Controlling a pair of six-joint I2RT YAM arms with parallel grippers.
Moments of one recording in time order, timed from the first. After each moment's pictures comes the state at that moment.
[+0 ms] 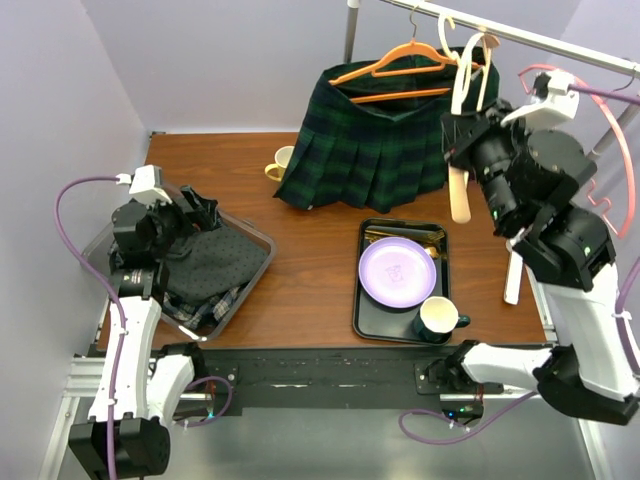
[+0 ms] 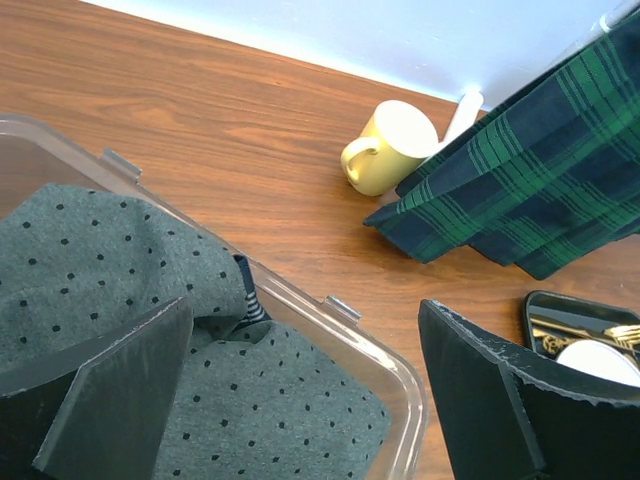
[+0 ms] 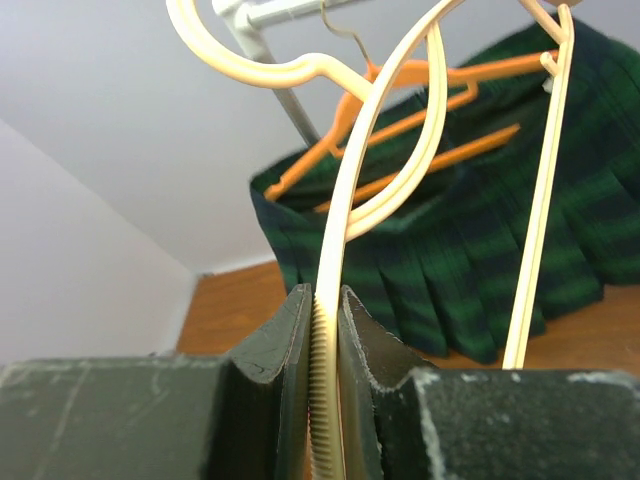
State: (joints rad) left arm 0.12 0.81 0.76 -0.19 0.24 -0.32; right arm 0.71 1.16 1.89 -0.69 0.63 0.46
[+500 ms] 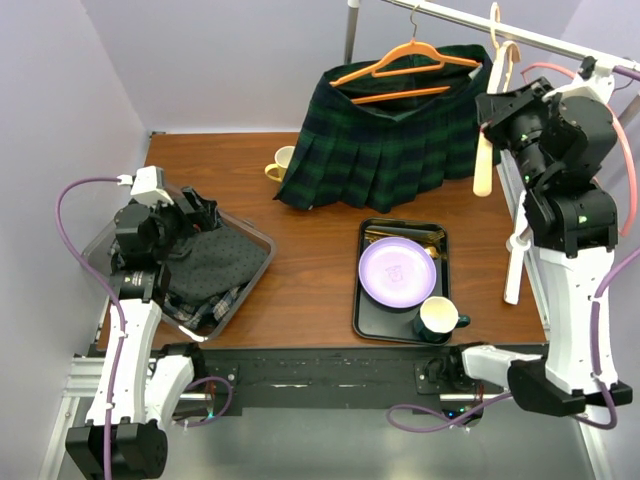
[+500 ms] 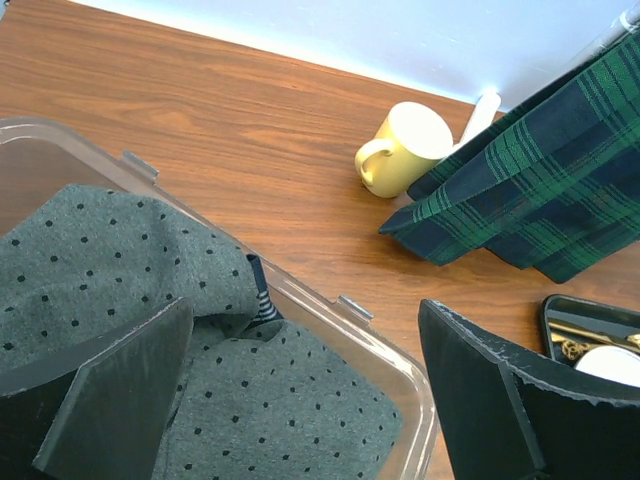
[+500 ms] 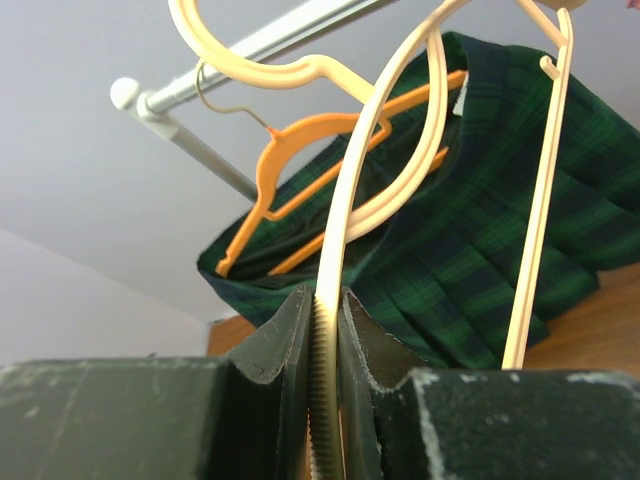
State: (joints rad) left arm 0.08 0.79 0.76 -0.20 0.17 -0.30; right arm 0.17 1.22 1.89 -0.69 0.18 0.67
